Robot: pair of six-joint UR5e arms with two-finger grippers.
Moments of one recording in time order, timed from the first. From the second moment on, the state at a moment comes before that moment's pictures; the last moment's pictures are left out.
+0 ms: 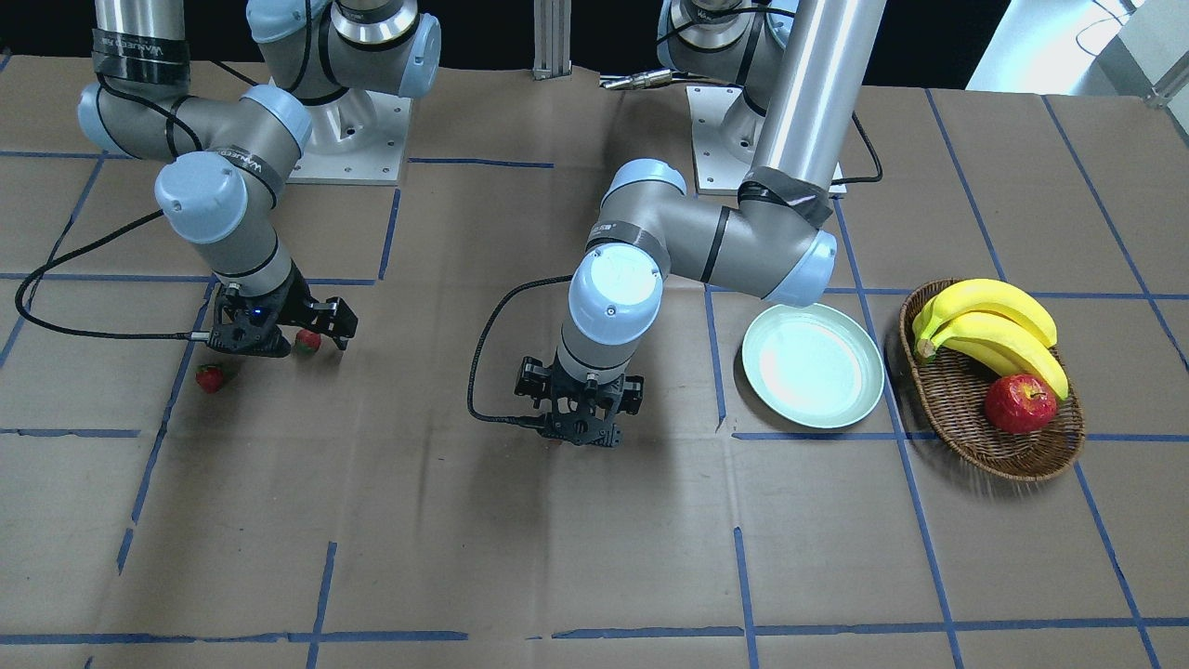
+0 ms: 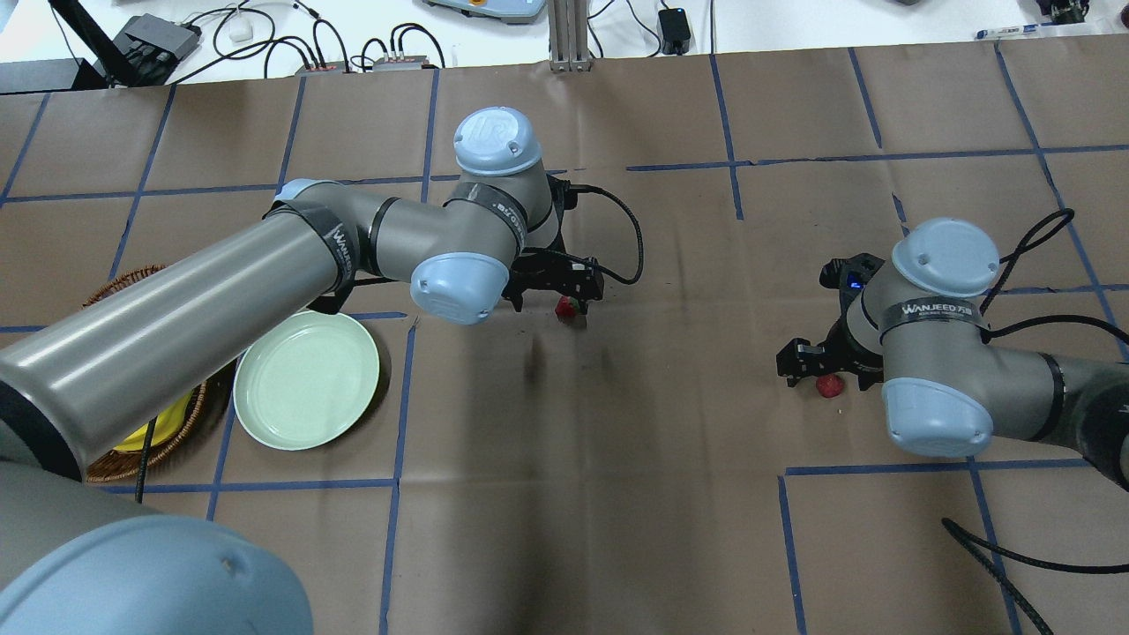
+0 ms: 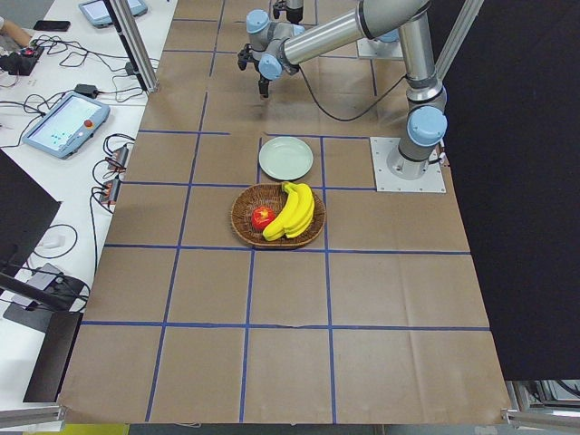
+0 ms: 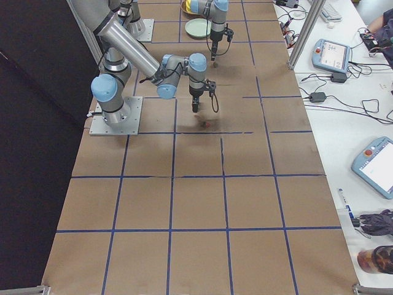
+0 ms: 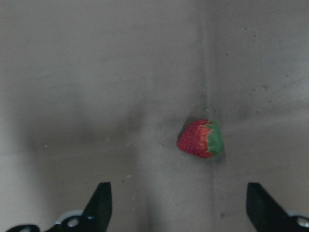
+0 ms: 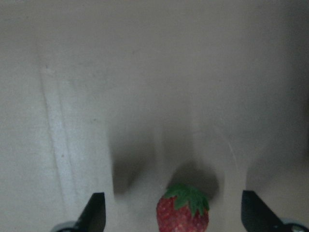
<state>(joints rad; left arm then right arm) -1.88 -2.09 -1.70 -0.97 1.46 -0.17 1.37 -1.40 2.30 -2.45 -1.56 -0.11</state>
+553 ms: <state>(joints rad) -1.89 -2.12 -1.70 -0.92 1.45 -0.17 1.37 -1.40 2.30 -2.45 -1.56 -0.11</state>
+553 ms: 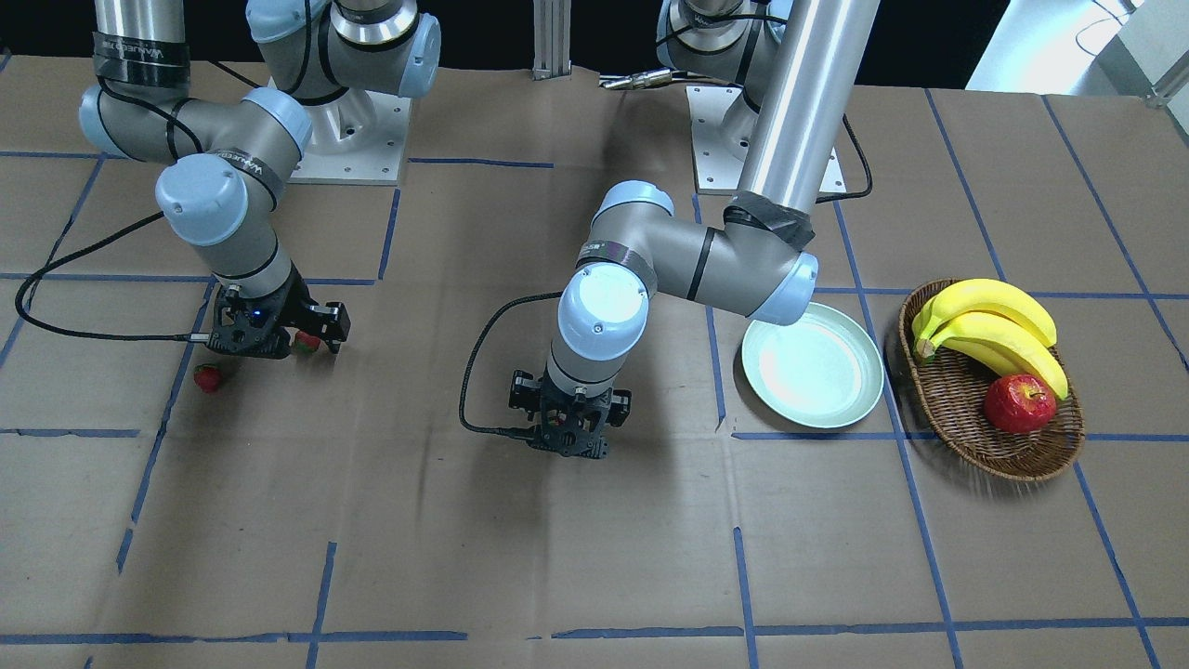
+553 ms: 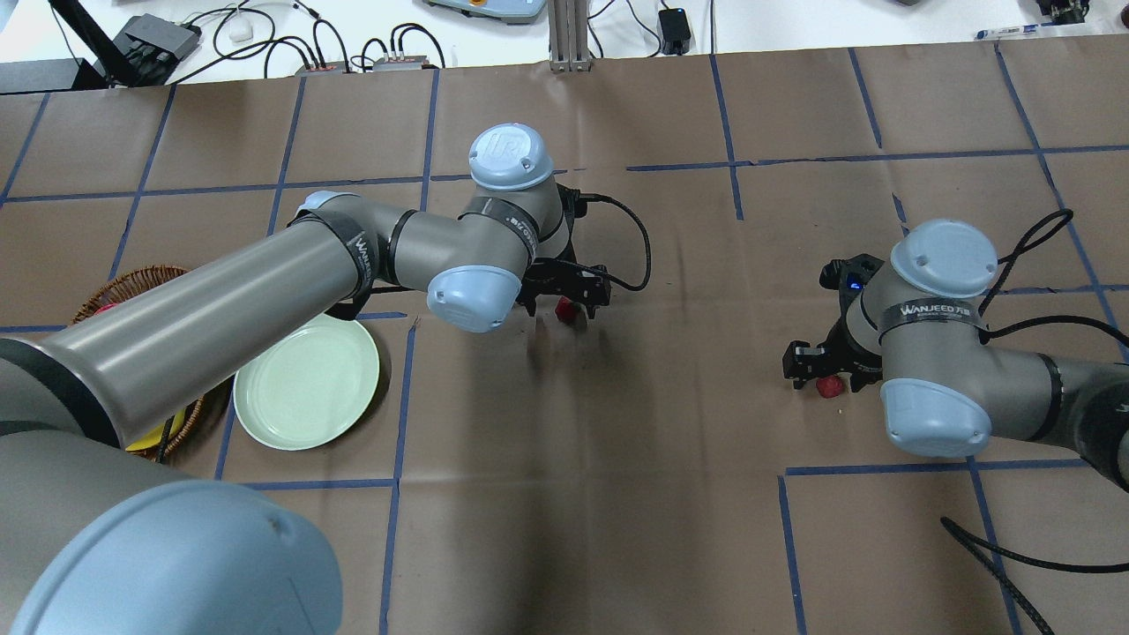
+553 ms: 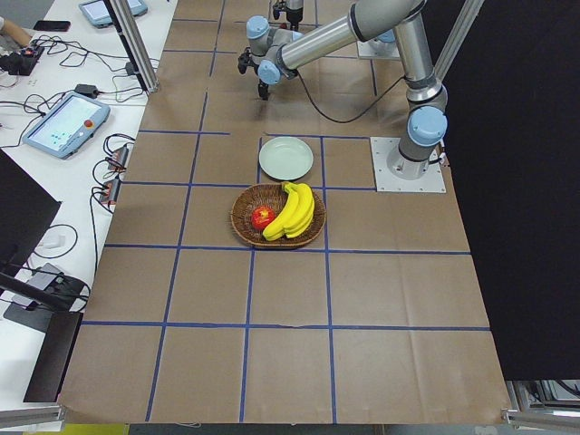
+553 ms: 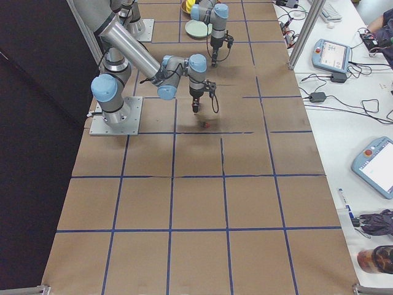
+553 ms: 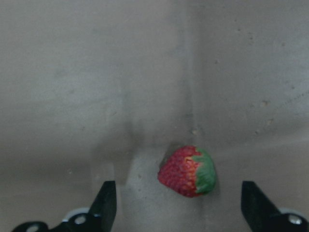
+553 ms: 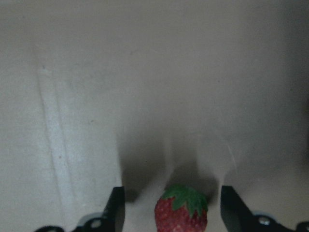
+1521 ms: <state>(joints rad) -1.89 -2.13 -1.69 -0.90 1.45 -0.17 1.37 -1.46 2.09 -2.19 -1.55 -0.11</state>
